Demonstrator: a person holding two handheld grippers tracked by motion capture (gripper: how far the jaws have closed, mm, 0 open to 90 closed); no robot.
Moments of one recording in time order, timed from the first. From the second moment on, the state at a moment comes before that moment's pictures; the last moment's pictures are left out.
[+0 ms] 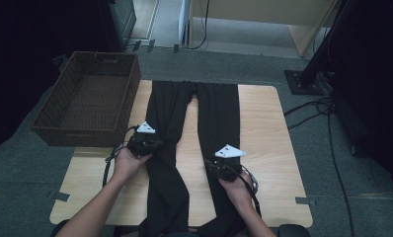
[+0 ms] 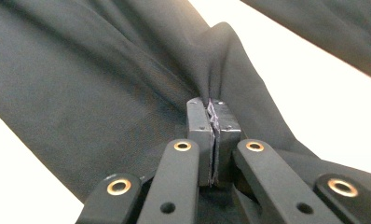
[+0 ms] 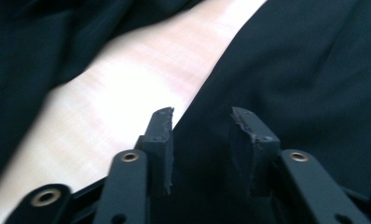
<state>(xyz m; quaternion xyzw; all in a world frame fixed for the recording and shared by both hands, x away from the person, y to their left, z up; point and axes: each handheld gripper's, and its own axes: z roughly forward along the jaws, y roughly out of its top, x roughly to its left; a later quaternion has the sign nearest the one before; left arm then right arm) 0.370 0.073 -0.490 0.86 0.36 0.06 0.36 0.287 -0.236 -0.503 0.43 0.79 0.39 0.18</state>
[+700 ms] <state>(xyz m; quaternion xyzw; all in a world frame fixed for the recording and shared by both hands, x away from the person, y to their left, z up) 0.363 0.088 -0.473 0.83 0.37 0.07 0.41 0.381 -0.218 -0.518 0.47 0.78 0.36 0.20</state>
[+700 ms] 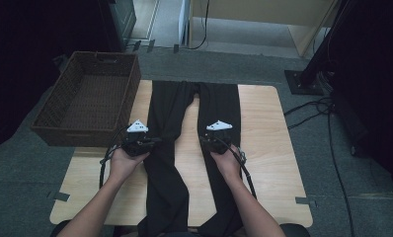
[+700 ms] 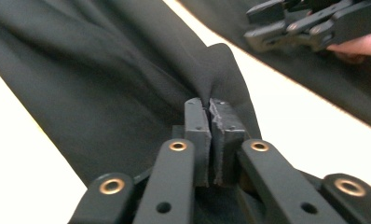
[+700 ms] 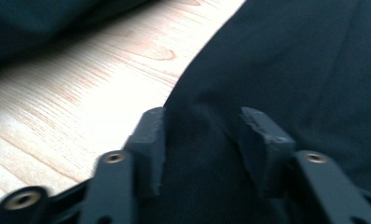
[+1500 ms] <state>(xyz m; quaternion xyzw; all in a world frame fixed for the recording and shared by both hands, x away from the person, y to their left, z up) 0.377 0.092 -0.476 0.82 0.42 0.04 0.38 0.368 -0.228 -0.516 0.47 0.78 0.35 0.21</state>
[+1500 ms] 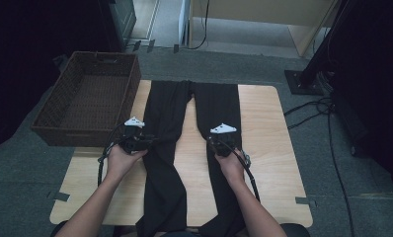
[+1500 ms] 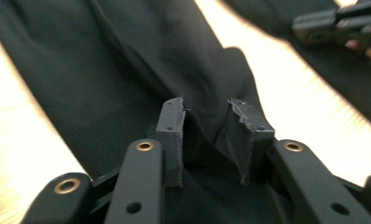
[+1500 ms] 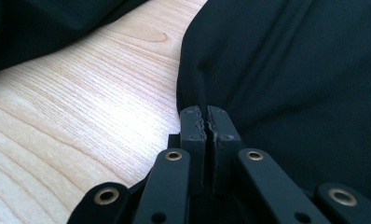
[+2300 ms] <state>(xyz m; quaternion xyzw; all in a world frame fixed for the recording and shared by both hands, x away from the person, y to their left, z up) 0.405 0.027 -0.341 0.83 0.31 0.08 0.46 0.367 -0.227 -0.517 0.47 0.78 0.35 0.21</state>
